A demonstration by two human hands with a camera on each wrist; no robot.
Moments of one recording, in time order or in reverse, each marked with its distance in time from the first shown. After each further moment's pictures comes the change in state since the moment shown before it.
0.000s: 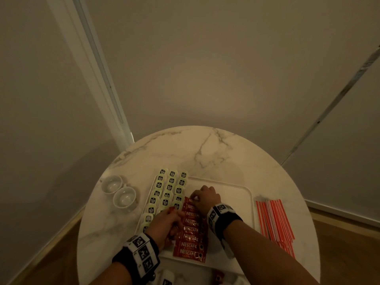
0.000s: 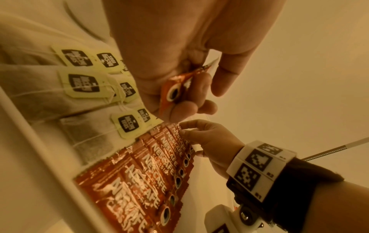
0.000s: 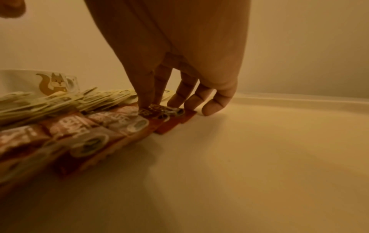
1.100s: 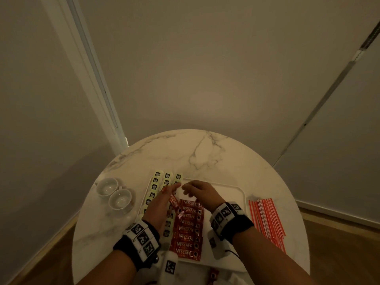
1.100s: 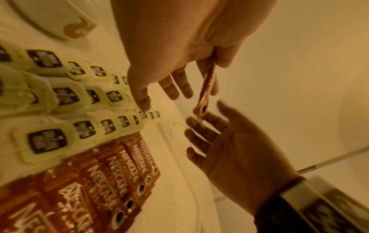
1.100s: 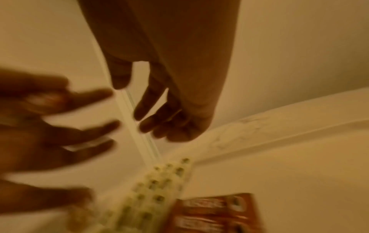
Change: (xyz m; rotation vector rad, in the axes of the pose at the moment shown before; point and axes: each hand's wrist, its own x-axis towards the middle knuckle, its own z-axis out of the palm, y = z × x) left_hand -0.012 0.036 0.010 0.092 0.007 0.334; right_hand -0.054 -0.021 -0.059 0.861 0.016 -0.105
